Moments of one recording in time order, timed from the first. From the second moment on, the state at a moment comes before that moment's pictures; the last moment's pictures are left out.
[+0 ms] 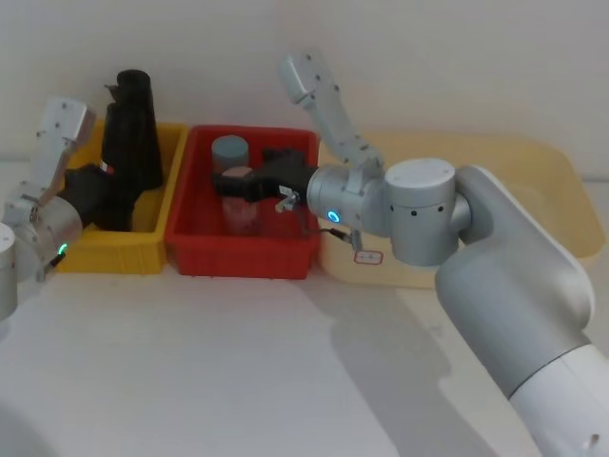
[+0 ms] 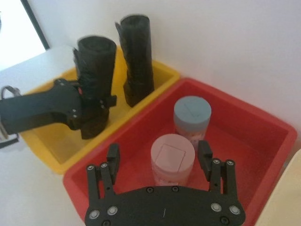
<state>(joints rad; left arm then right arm) -0.61 0.28 0.30 -1.03 -0.23 0.16 -0.25 0.75 0.03 -0.55 -1.07 0.29 0.46 0.33</state>
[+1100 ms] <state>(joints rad) -0.62 0.28 0.30 -1.03 -0.23 0.16 -0.25 0.91 -0.07 -0.58 -0.70 0.22 0.38 0.32</state>
